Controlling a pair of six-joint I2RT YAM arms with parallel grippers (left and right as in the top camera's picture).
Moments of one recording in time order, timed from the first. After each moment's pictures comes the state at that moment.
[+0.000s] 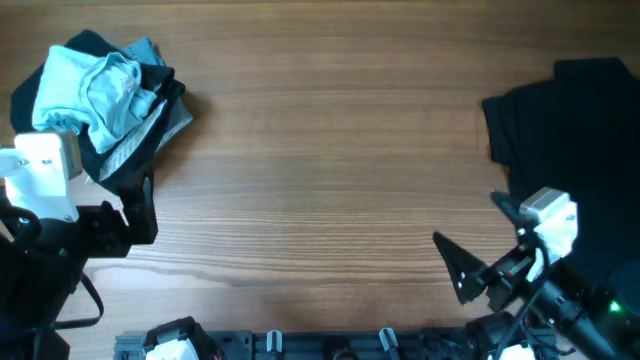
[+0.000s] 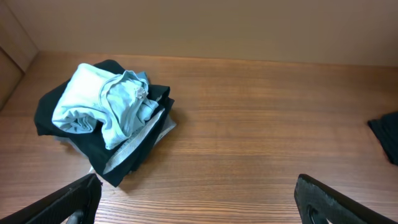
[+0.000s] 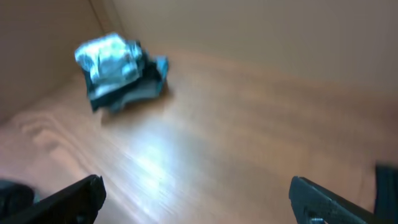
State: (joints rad) left arm 0.31 0.92 1.70 -1.35 0.31 0.11; right arm 0.26 0.54 1.18 -1.05 -0.35 0.01
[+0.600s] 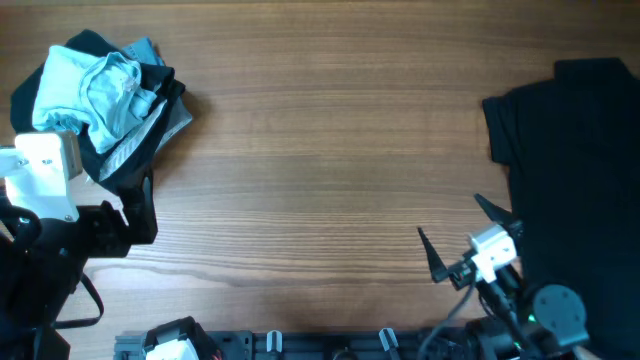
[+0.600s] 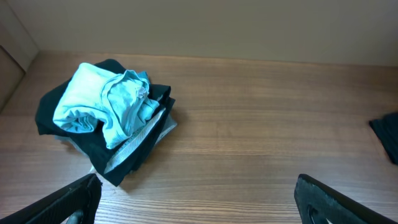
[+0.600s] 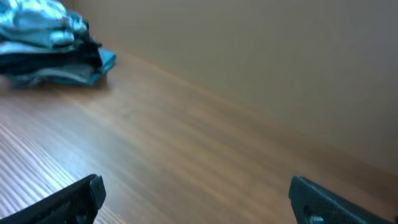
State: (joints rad) left arm 0.31 0.92 1.70 -1.35 0.30 0.11; right arm 0.25 0.02 0.35 -0.45 -0.22 -0.27
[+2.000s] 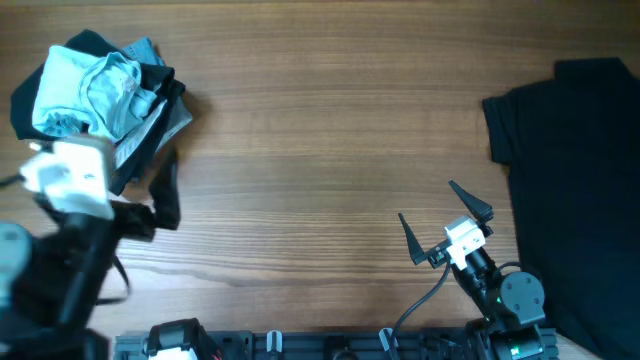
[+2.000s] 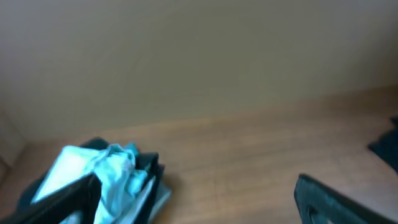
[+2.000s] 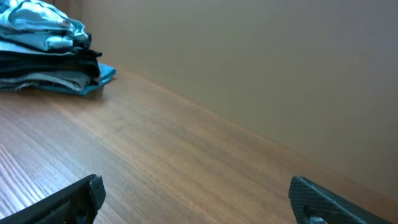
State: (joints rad) left arm 0.15 0.69 1.25 -0.80 0.30 0.13; right arm 0.25 0.01 0.01 0.02 -0.27 -0.28
